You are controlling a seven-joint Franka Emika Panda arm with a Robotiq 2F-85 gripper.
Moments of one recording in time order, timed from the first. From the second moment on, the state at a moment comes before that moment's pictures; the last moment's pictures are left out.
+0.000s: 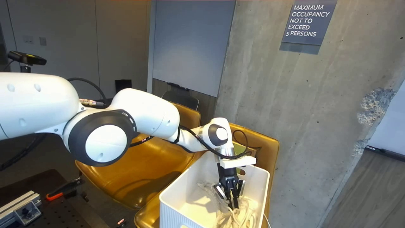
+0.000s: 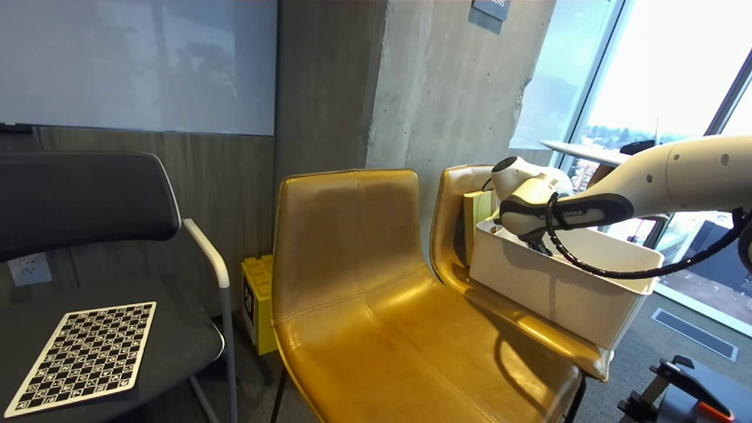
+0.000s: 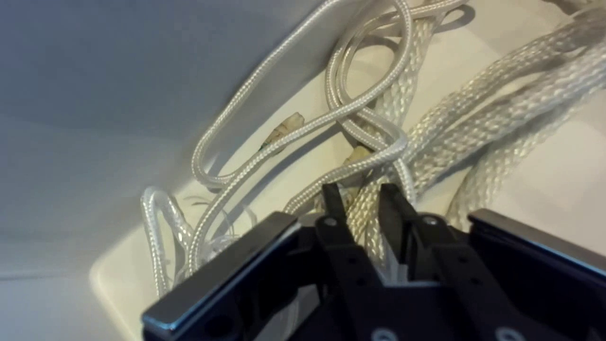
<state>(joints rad) -0.18 1.49 -0.27 -0.53 -0.40 1.78 -1.05</state>
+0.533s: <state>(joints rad) -0.28 1.39 -0.15 -0.55 -0.20 1.78 -1.02</state>
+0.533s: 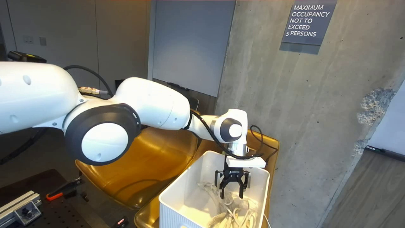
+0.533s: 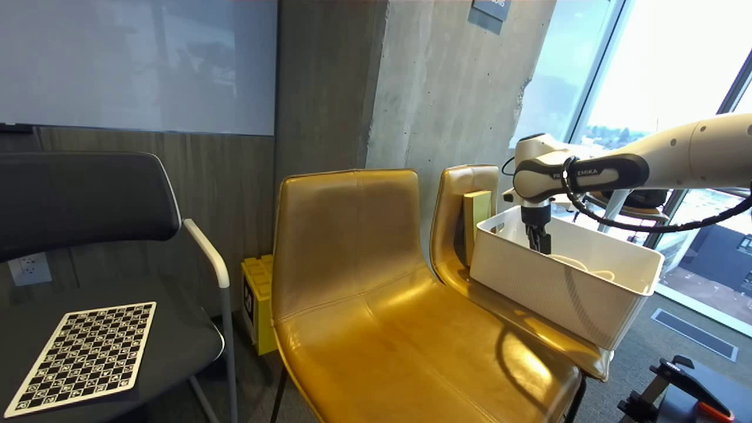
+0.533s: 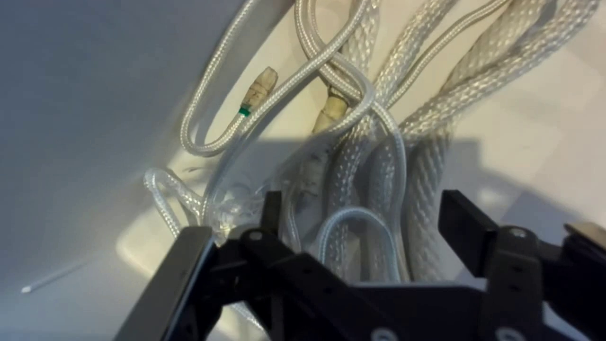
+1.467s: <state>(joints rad) -0.33 1.08 -0.06 -0.61 0.02 1.65 -0.77</state>
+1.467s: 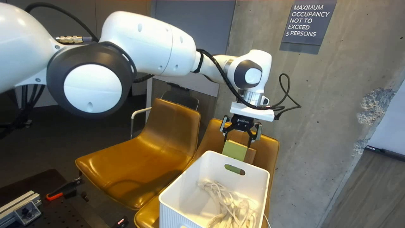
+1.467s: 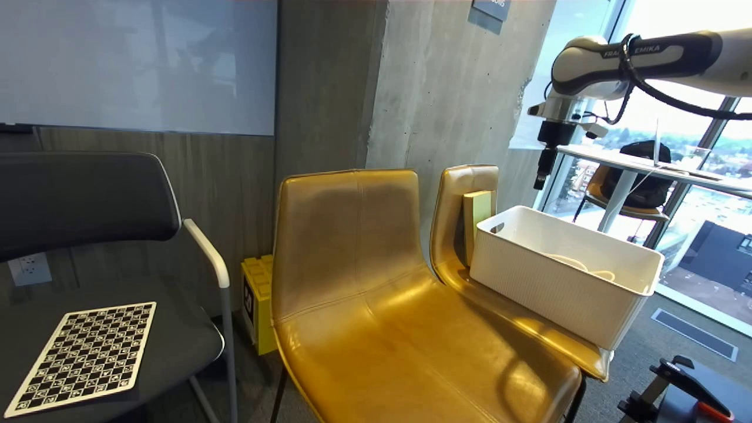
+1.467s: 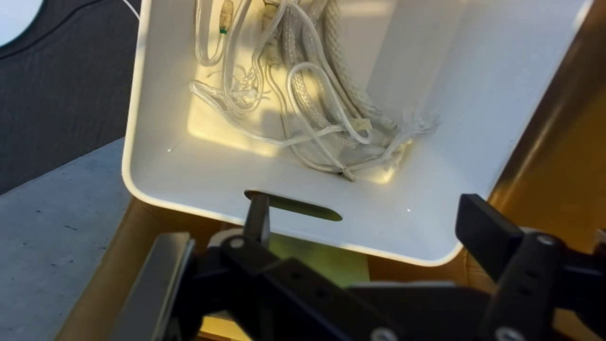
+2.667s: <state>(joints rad) -0.25 0.44 -0.04 -1.12 0.14 1.45 -0.50</state>
